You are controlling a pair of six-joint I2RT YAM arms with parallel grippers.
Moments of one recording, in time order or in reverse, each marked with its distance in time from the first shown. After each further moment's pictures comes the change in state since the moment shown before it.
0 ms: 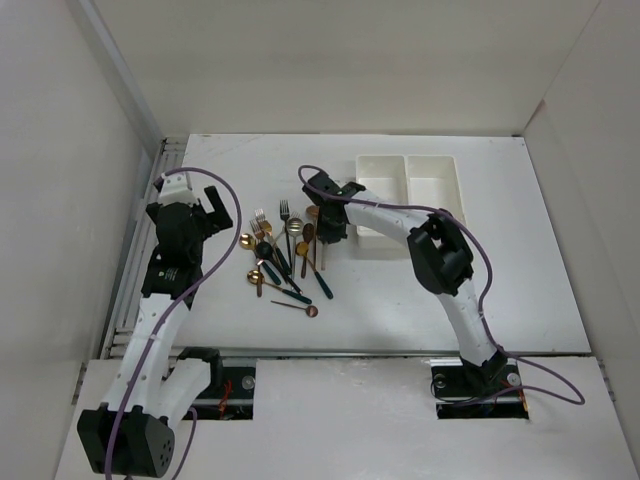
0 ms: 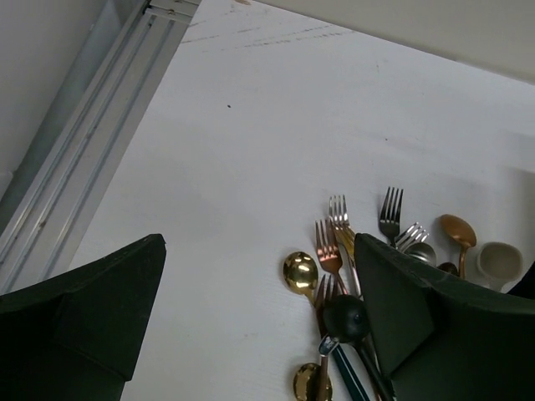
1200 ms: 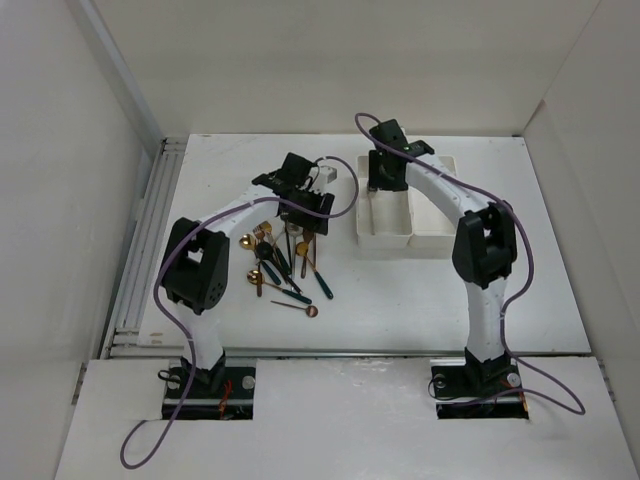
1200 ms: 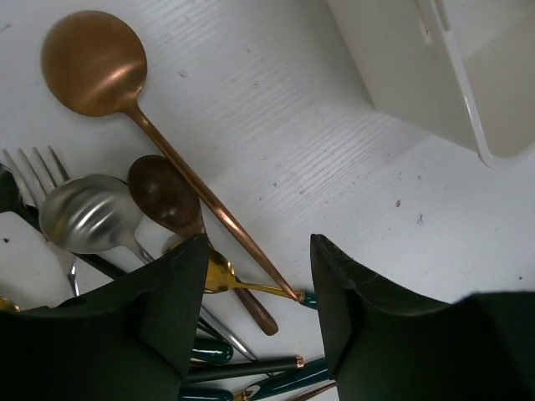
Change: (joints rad) left arm -0.402 1.013 0.706 -0.411 0.547 0.198; right arm -0.322 -0.153 0.052 0.005 0.087 -0.474
